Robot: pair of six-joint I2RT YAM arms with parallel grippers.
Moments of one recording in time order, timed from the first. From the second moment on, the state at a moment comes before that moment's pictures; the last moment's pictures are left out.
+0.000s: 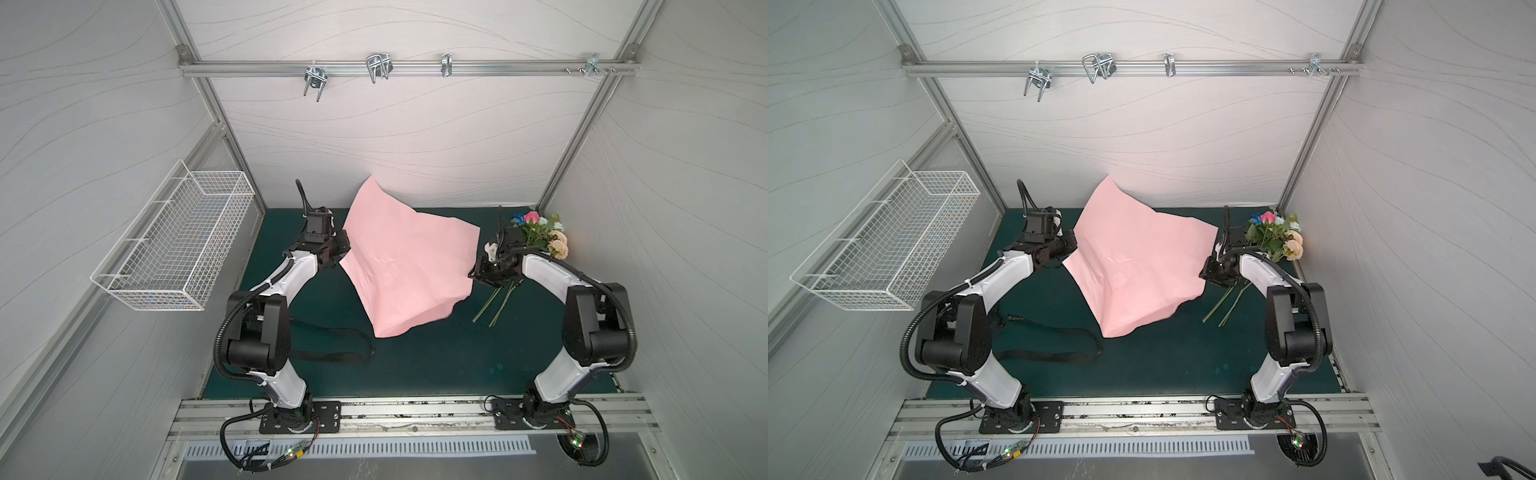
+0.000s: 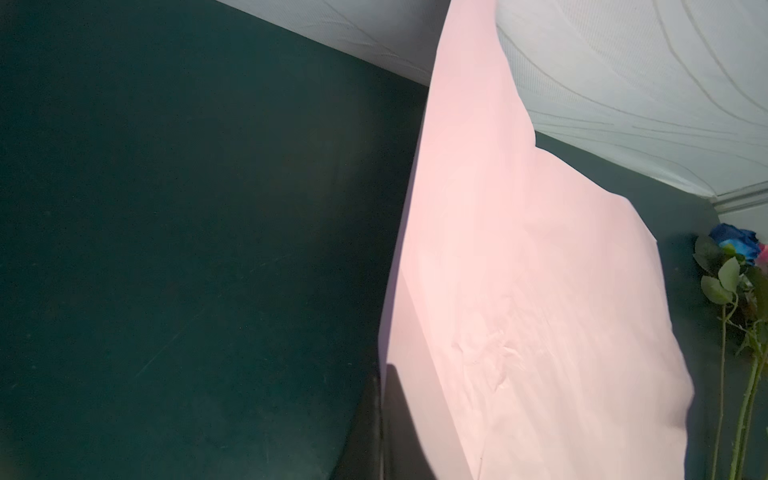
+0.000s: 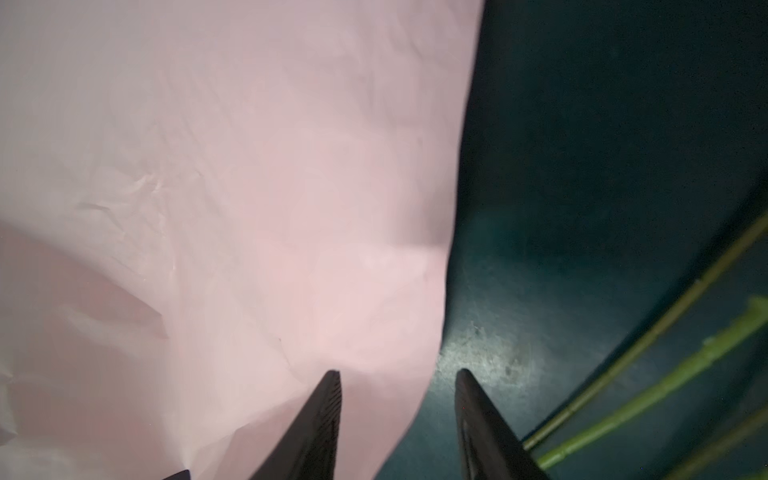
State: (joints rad) left arm -0.09 1.66 1.19 -0.25 0.11 -0.42; right arm 0.15 1.66 1.10 -0.60 -0.34 0.38
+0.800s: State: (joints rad) left arm -0.02 1.77 1.30 -0.33 0.25 -0.31; right arm 0.45 1.46 0.93 -0.69 -0.14 0.46
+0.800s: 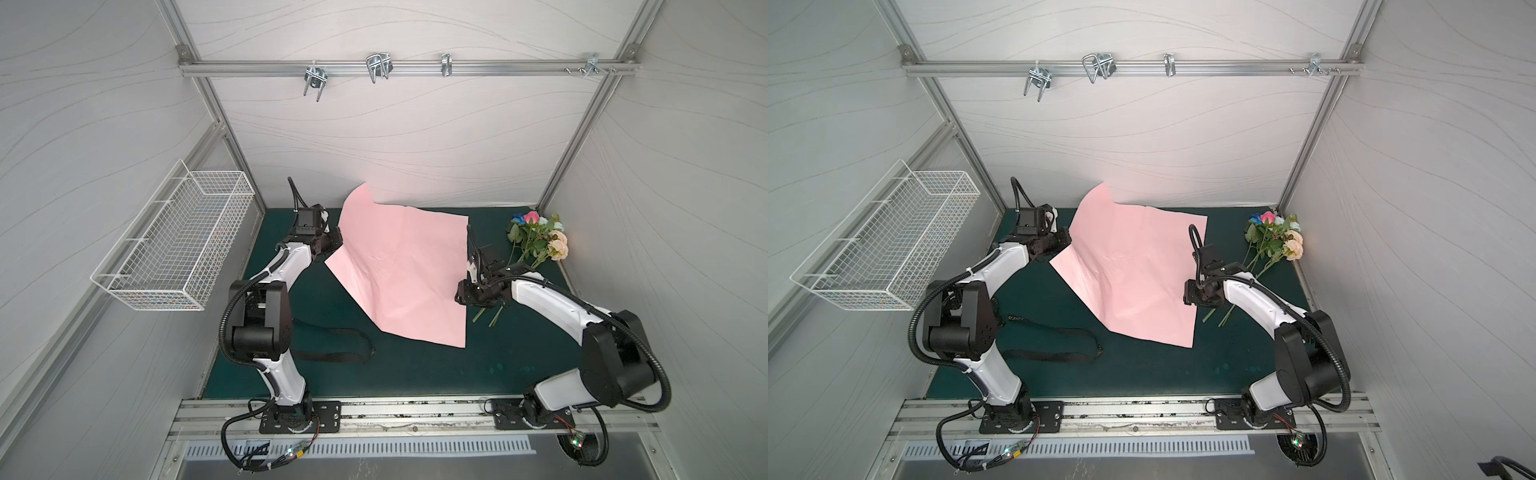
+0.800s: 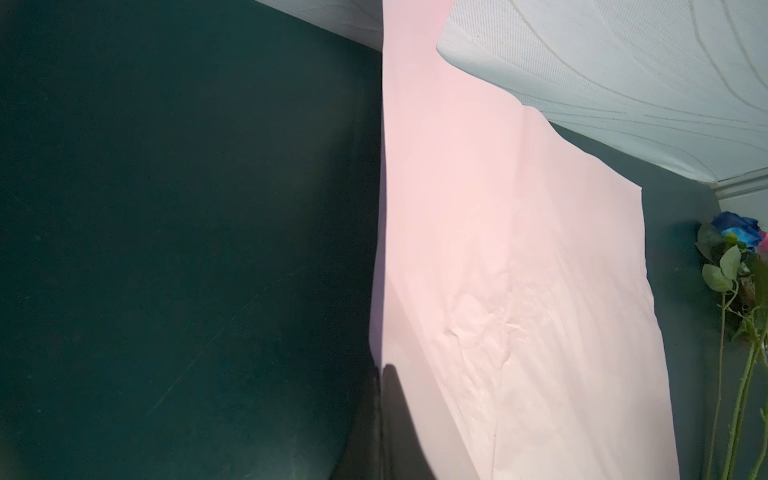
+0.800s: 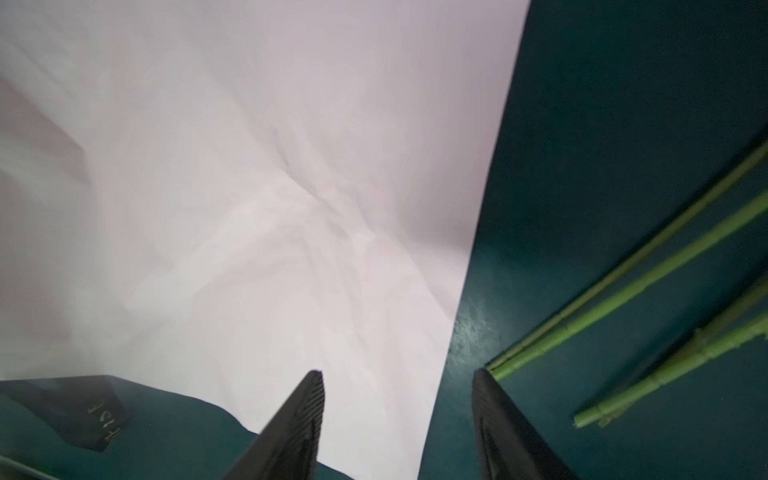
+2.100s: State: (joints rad) left arm 0.01 1.95 1.46 -0.56 0.49 -0.04; right arm 0.96 1.12 0.55 -0.57 -0.37 0.95
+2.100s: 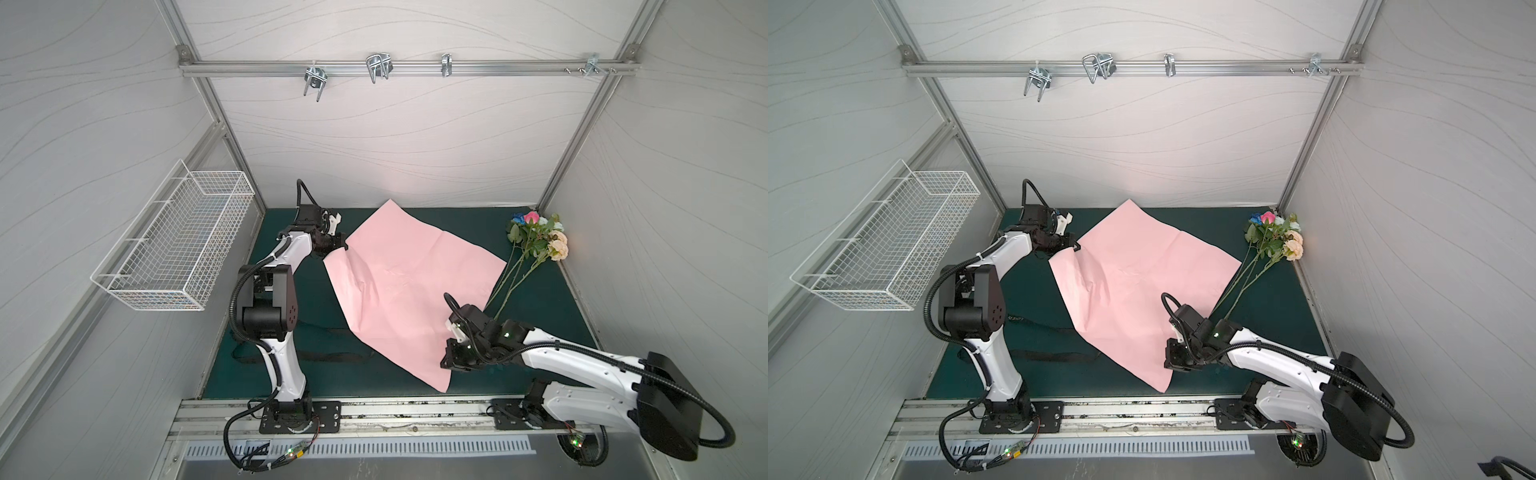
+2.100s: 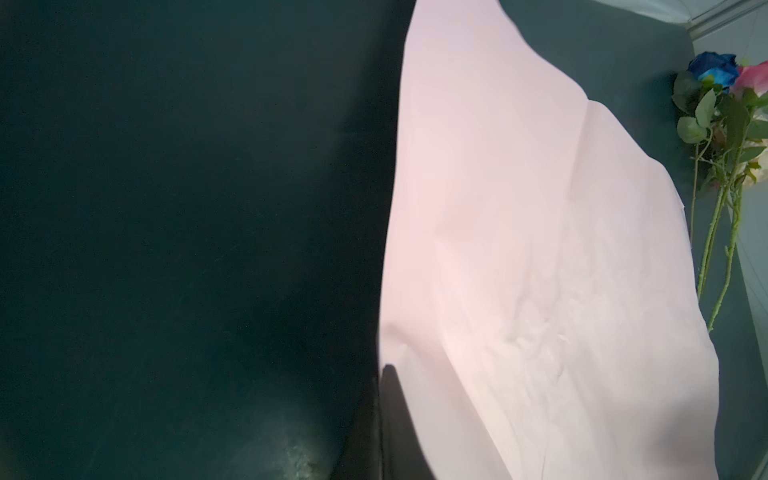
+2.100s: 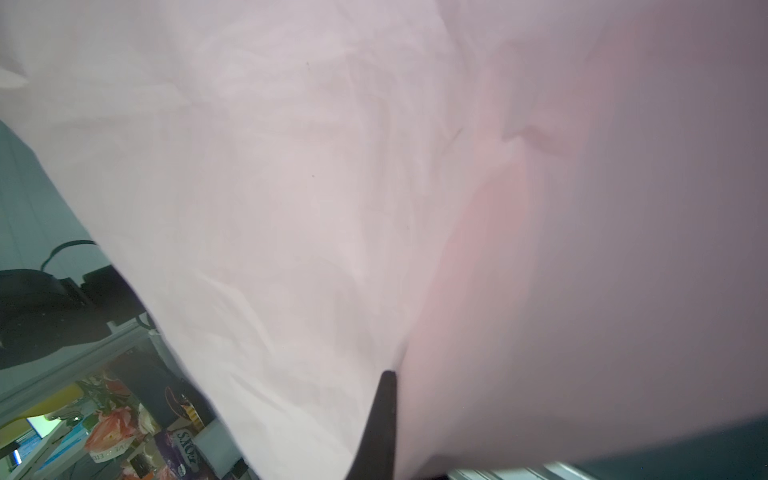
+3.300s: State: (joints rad) left arm 0.06 1.46 1.08 -0.63 0.11 -0.55; right arm 0.95 1.13 0.81 -0.96 -0.15 0.89
